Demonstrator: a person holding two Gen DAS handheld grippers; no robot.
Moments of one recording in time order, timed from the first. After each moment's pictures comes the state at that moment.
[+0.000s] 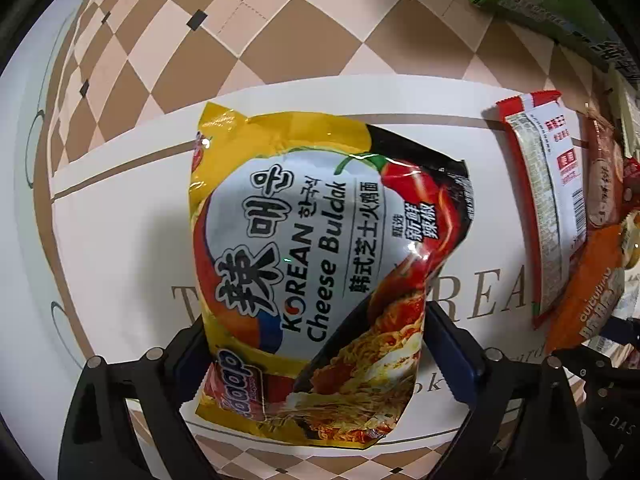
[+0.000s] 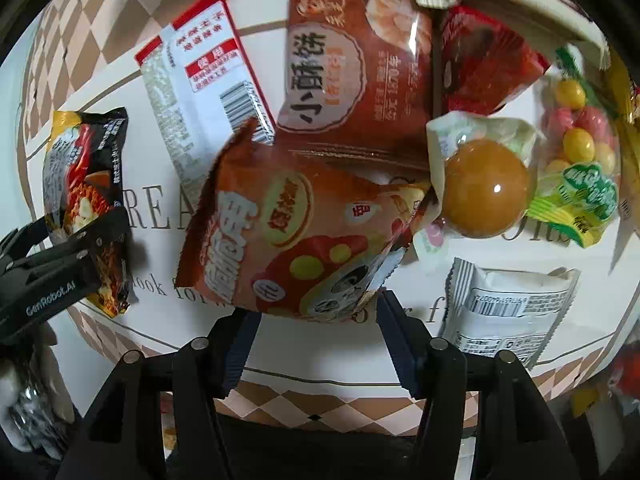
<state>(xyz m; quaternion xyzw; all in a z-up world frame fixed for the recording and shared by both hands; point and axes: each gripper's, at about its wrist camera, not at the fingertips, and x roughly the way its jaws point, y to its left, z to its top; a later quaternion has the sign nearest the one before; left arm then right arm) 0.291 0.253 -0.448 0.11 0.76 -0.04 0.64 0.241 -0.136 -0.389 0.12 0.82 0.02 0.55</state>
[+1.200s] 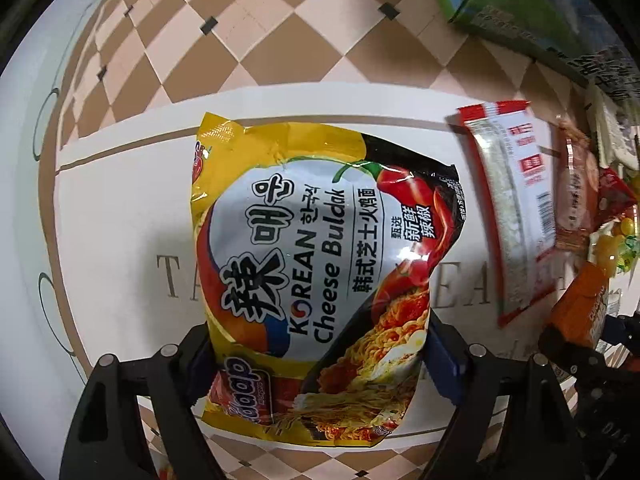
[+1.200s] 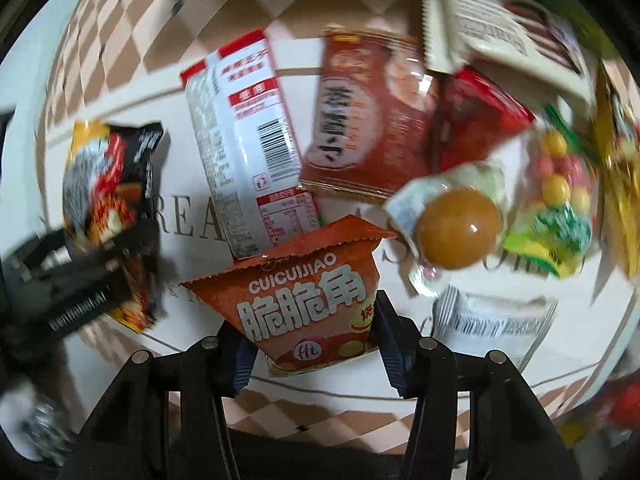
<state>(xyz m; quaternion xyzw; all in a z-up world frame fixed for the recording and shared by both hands) 0.278 0.280 -0.471 0.06 0.75 -0.02 0.66 0.206 -0.296 -0.308 0.11 0.79 0.04 0.60</state>
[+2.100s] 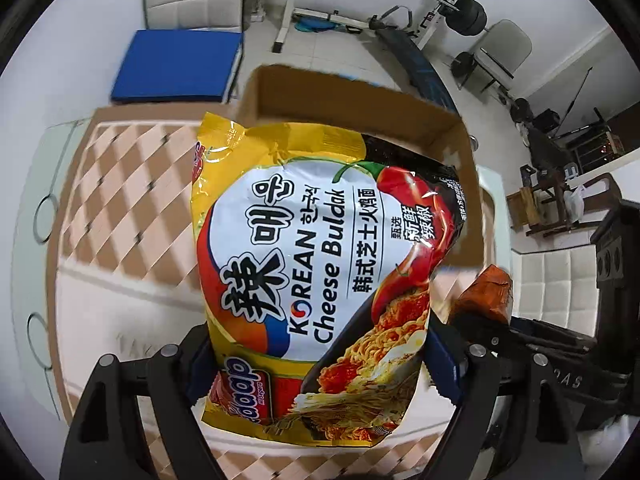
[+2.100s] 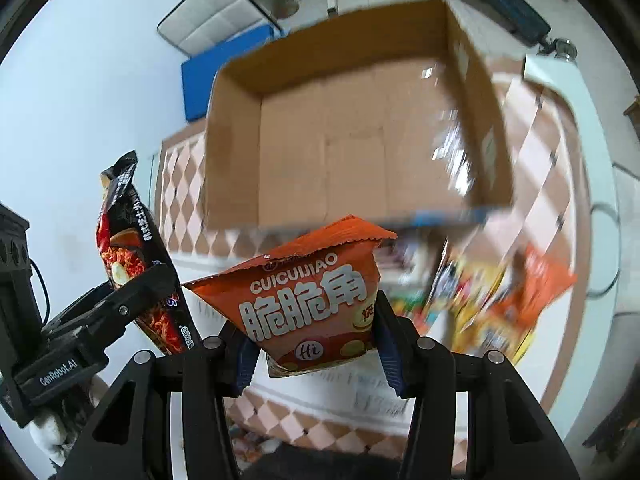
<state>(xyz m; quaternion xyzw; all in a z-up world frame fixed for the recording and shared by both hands) 0.382 0.206 -0.307 -0.08 0.65 -0.08 0.75 0.344 -0.460 -0.101 0.22 0.67 0.10 0.70</state>
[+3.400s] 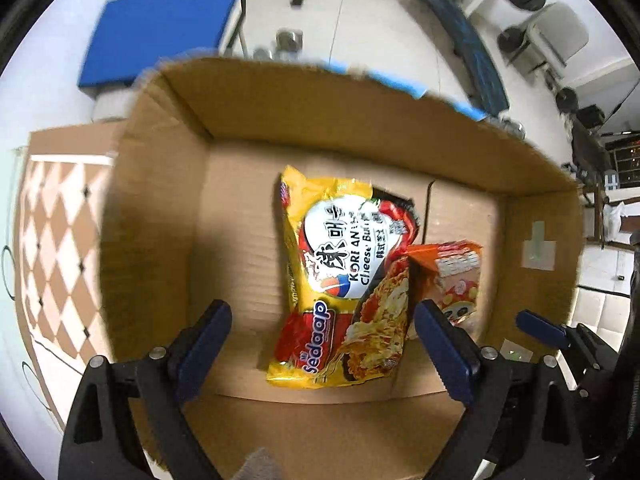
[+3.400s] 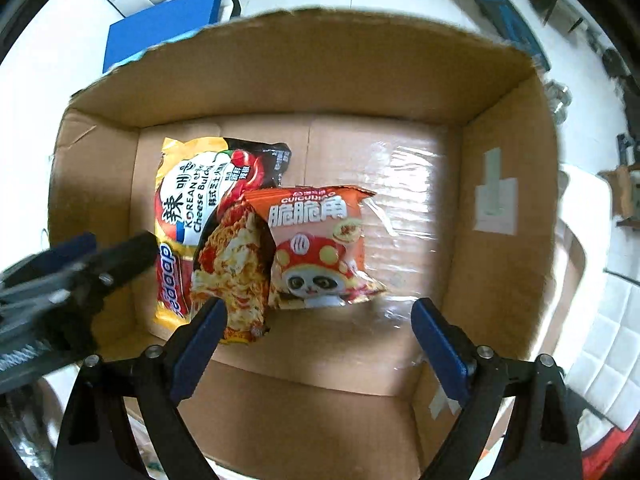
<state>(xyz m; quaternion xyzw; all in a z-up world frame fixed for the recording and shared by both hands) 0.516 0.153 -0.387 -0.07 0.70 -0.03 0.71 0.528 -0.379 -0.258 0.06 0.73 0.05 0.68</state>
